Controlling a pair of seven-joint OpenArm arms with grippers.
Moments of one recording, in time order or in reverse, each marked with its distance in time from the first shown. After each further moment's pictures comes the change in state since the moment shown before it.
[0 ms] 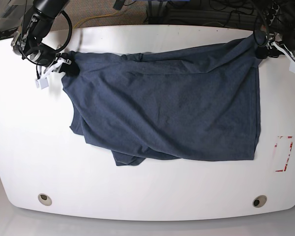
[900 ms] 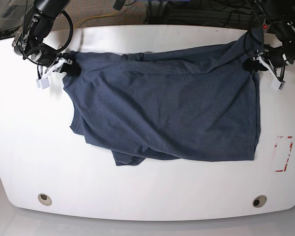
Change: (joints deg) left arm -8.3 0.2 11.3 -5.5 5.6 -0.1 -0.2; right arm -0.1 -0.2 -0.2 0.0 0.3 0.0 0.0
